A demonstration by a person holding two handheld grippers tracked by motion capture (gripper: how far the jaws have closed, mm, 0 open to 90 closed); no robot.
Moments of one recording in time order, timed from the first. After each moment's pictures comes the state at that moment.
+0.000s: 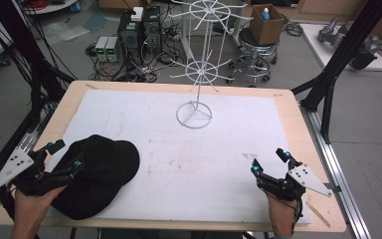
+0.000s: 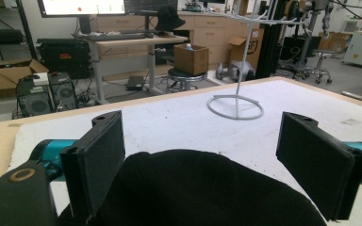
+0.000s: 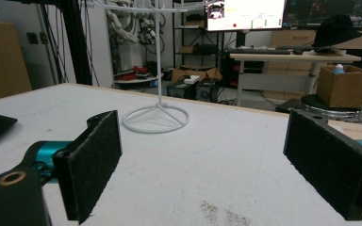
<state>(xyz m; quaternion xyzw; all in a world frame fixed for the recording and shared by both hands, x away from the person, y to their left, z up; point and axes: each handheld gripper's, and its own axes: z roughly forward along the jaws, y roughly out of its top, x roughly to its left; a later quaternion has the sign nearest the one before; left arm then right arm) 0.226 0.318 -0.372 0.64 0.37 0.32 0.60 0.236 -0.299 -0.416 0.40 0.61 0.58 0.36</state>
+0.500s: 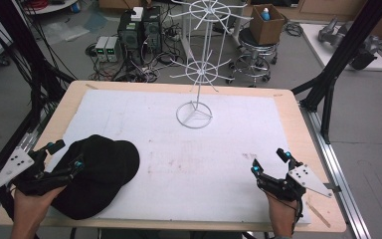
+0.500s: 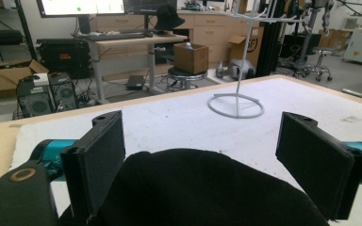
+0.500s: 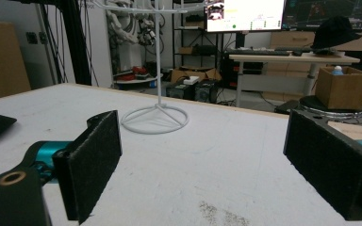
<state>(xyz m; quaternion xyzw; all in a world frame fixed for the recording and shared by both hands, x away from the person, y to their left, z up) 0.226 0.319 -0.373 0.64 0.37 0.32 0.59 0.235 -0.300 -0.416 0.40 0.61 0.58 0.37</state>
